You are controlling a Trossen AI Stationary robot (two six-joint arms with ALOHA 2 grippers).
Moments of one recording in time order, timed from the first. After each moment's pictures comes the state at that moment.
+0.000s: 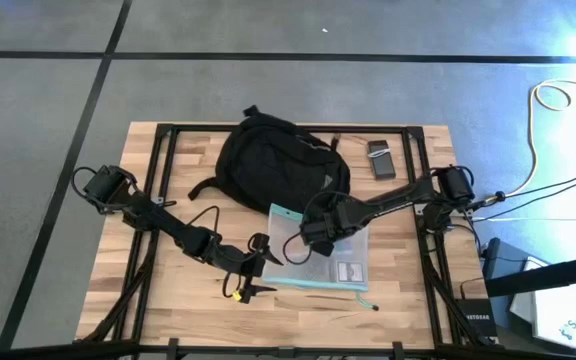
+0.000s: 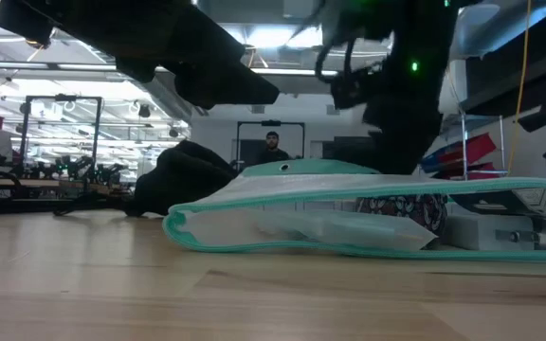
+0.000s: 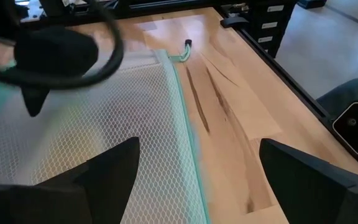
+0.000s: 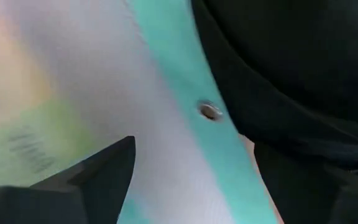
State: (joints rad) left arm -0.46 1.67 0.77 0.48 -0.22 -0.05; right arm 0.19 1.83 1.22 -0.92 0.33 0.63
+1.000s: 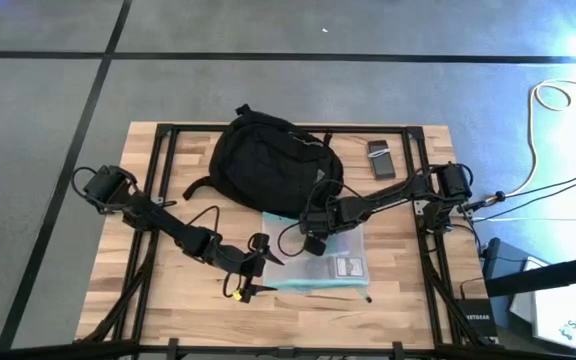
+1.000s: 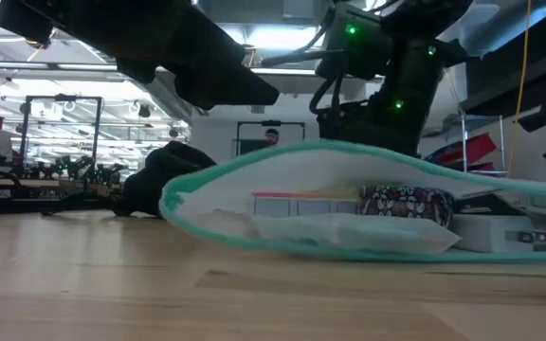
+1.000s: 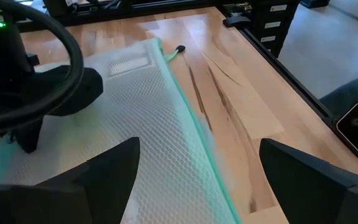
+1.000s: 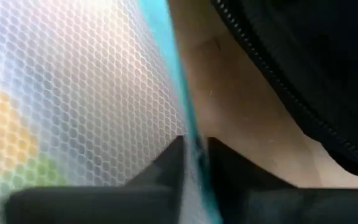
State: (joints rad) left arm -0.46 1.67 0.77 0.48 -0.23 -0.05; right arm 0.12 1.84 1.06 -0.51 0.16 0.52
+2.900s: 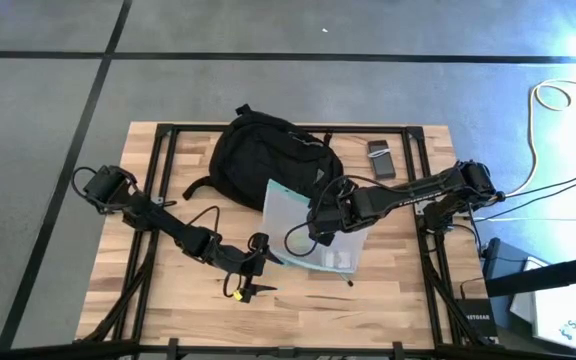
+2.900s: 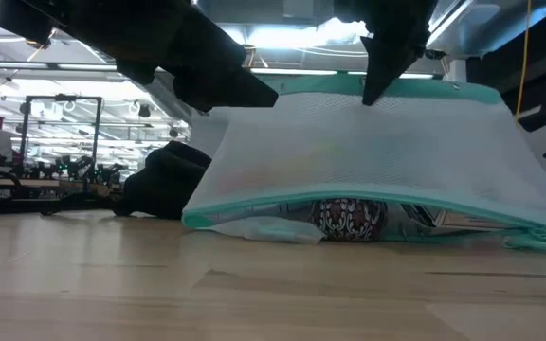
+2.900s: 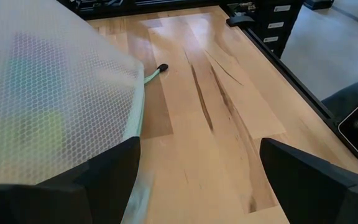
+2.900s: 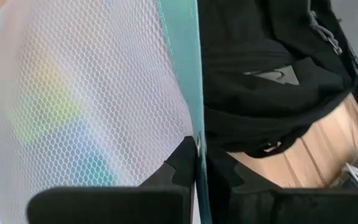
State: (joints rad) left arm -0.46 1.67 0.77 0.47 -0.24 -0.08; right arm 0.22 1.67 1.41 -1.08 0.47 0.64
